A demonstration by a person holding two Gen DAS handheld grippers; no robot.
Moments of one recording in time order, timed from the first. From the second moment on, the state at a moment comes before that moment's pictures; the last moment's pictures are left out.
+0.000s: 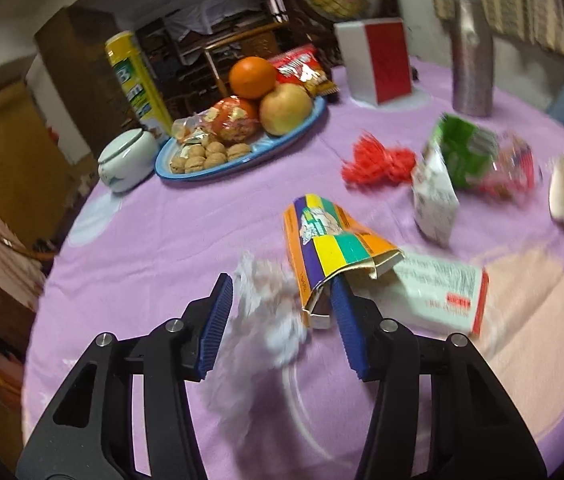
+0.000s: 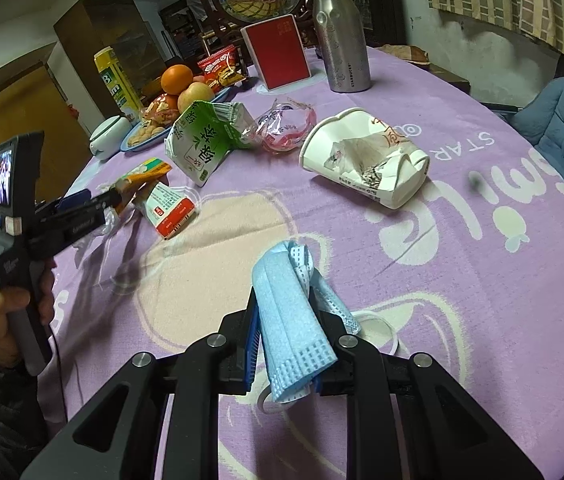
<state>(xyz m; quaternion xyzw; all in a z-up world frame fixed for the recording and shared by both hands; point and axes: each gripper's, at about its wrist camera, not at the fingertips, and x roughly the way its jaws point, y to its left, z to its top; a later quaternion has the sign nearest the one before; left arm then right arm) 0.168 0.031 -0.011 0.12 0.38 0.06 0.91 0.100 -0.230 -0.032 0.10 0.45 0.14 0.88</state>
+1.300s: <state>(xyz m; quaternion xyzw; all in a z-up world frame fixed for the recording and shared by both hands) 0.090 -0.026 0.078 -0.05 0.27 -0.24 0.93 0.059 -0.258 -0.013 0.10 0.42 0.09 0.90</state>
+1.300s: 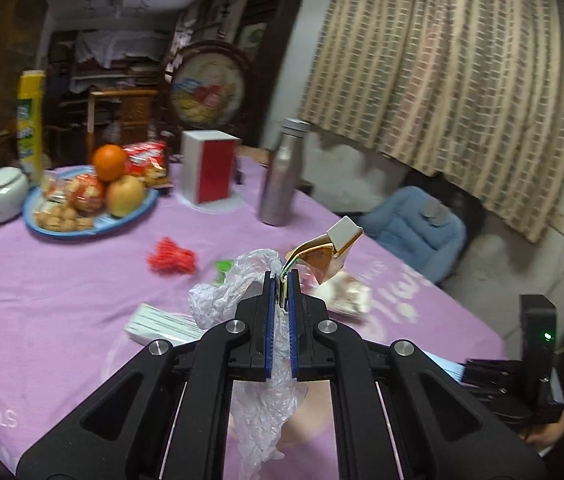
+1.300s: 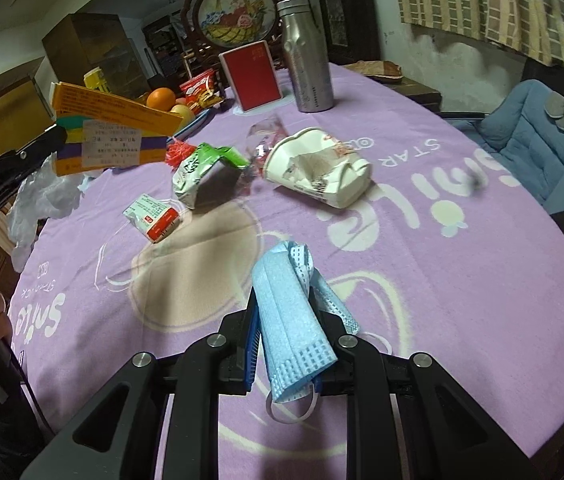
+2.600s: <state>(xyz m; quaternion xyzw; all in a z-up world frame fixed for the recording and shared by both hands) 0.084 -0.115 -0.003 0.16 0.34 -0.28 0.88 0.054 -0.267 -0.023 0.12 0.43 0.09 0.89</state>
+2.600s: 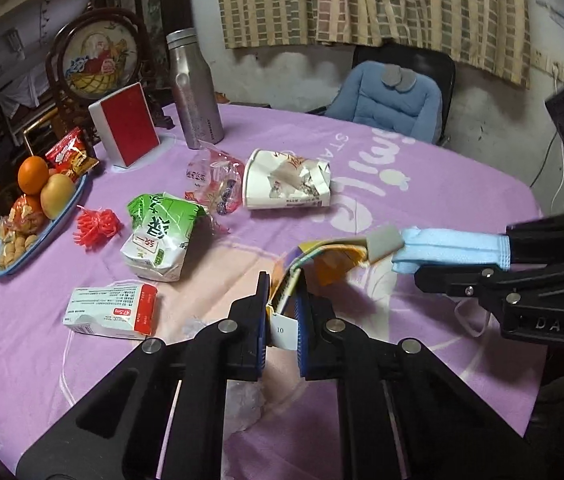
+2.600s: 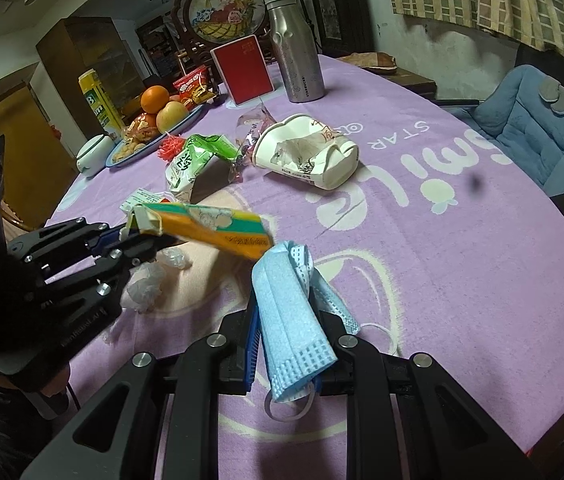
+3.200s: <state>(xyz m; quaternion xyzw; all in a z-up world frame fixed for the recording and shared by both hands) 0.052 -0.138 0.033 0.11 0.33 -0.31 0.88 0.001 -0.326 0.011 0.10 0.40 0.02 0.91</state>
